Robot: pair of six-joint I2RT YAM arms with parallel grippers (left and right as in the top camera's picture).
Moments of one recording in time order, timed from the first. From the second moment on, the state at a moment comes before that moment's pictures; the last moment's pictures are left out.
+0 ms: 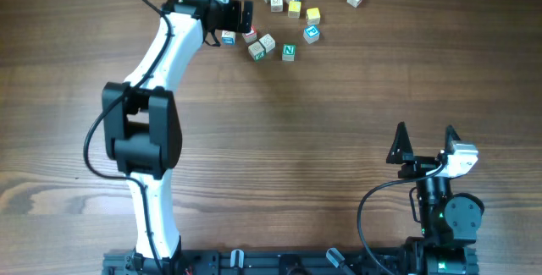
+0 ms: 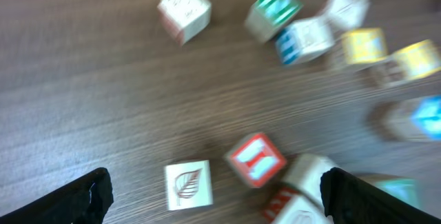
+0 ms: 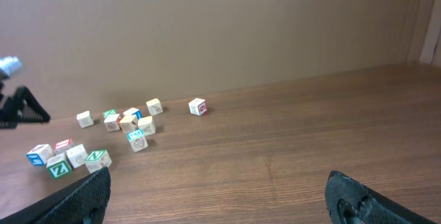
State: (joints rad) left arm -0.19 2.24 1.85 -0.53 0.12 -0.02; right arm -0.07 0.02 0.01 0.00 -0.05 0.16
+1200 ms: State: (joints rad) left arm -0.31 1.72 1.87 -0.95 0.13 -0.03; right arm -0.07 0.02 0.01 0.00 -0.05 0.16
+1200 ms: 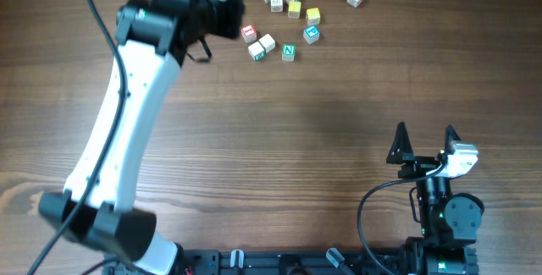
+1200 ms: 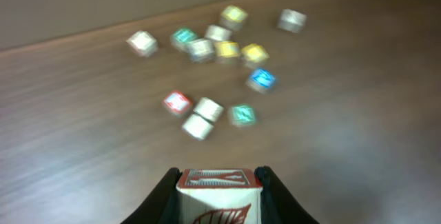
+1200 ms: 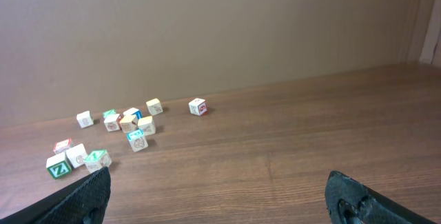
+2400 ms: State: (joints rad) left arm -0.62 2.38 1.91 -1.36 0.17 -0.10; right arm -0.07 0.02 0.01 0.00 -0.05 0.16
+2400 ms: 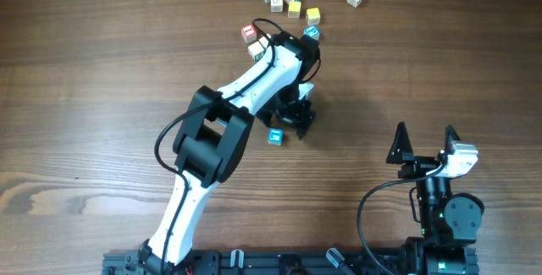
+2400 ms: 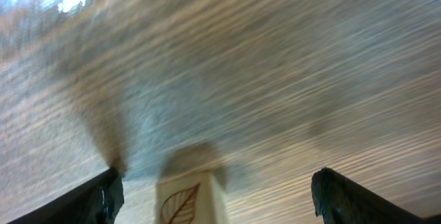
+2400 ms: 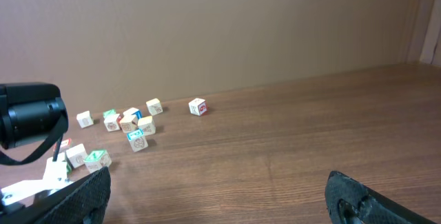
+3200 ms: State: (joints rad) left arm -0.67 2.38 1.93 -1.12 0.12 -0.50; right arm -0.07 0.02 0.01 0.00 -0.05 0.16
